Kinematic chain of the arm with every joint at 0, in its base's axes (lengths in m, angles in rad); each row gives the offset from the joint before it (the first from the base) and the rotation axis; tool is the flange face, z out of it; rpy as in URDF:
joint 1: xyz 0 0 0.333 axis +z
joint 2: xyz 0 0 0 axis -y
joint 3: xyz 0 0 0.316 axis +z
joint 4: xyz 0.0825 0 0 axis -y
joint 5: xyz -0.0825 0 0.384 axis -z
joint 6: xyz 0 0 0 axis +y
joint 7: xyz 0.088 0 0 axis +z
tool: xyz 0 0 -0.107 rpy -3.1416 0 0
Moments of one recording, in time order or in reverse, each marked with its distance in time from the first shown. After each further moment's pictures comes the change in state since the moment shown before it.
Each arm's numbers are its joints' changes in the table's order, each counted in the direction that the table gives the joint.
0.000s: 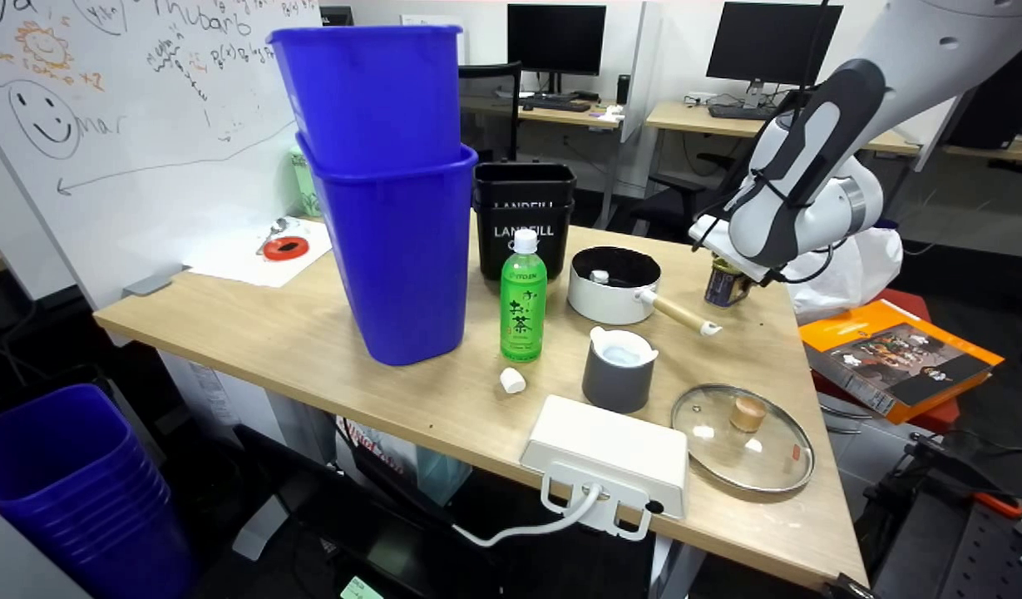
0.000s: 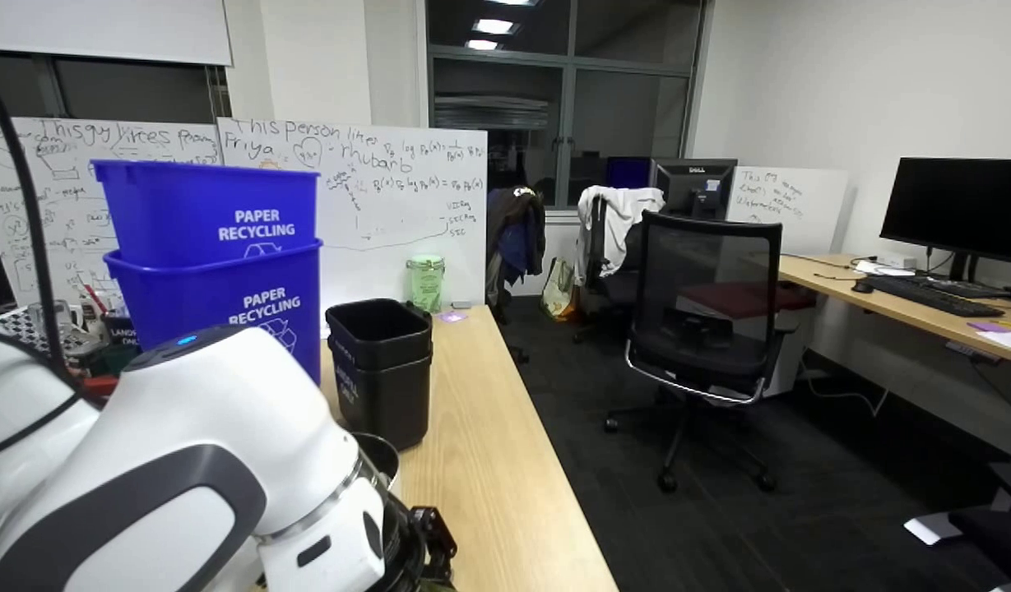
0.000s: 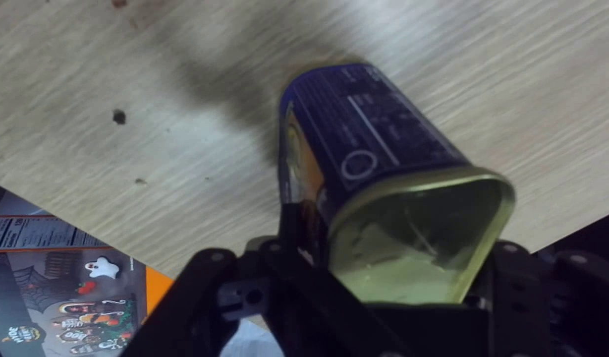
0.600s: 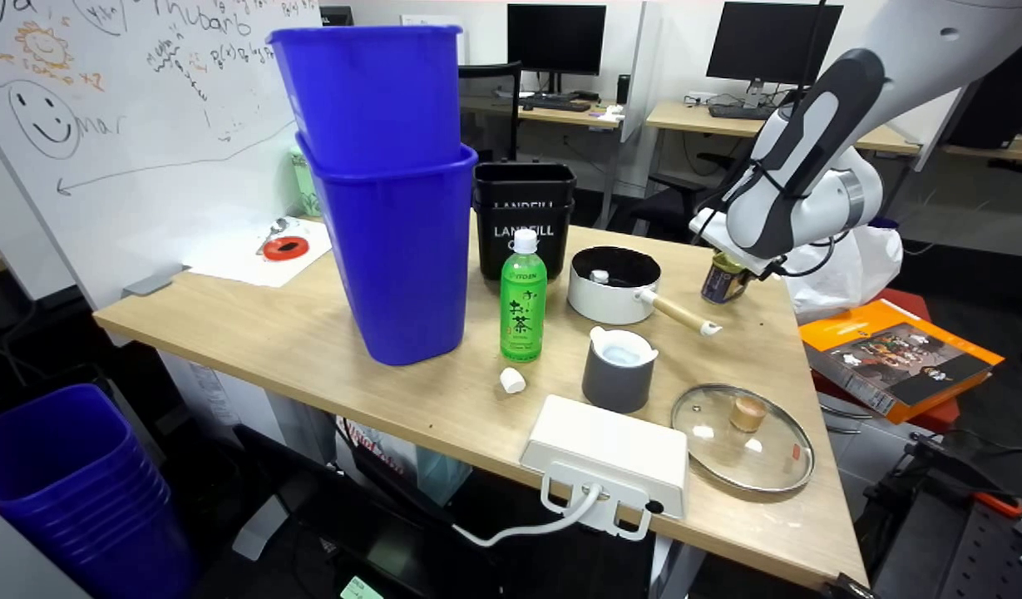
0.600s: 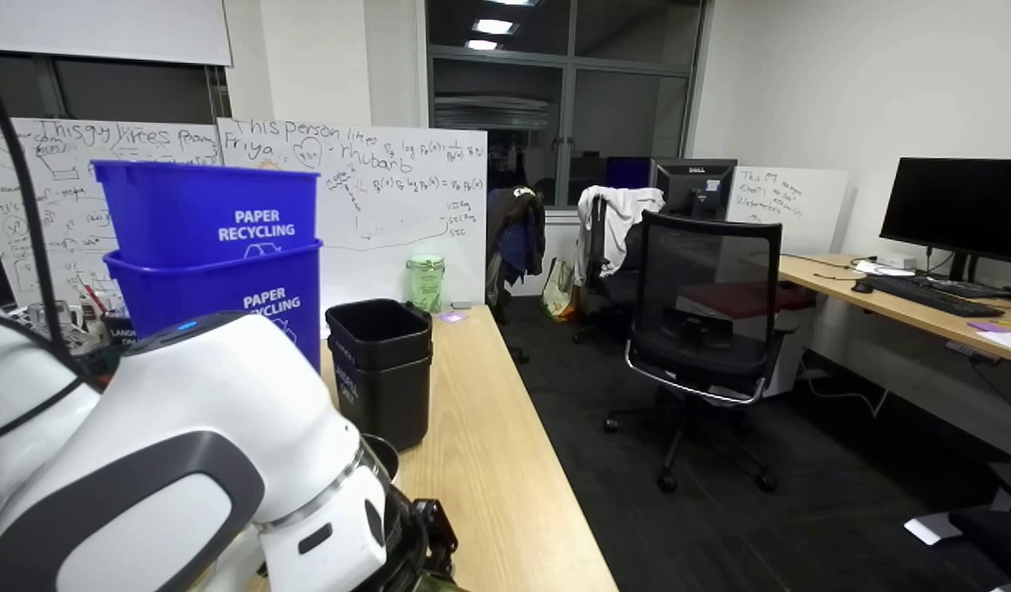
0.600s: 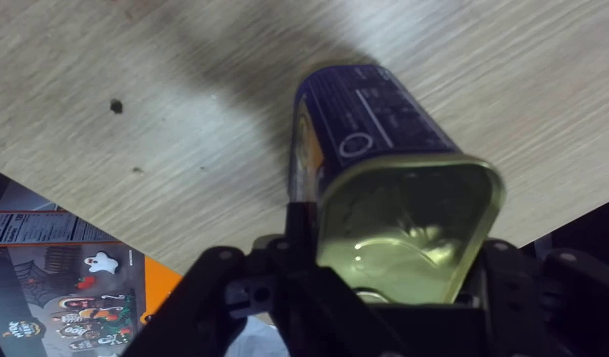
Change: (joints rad) arm 0.019 0.017 -0.017 -0.001 -0.038 0.020 0.037
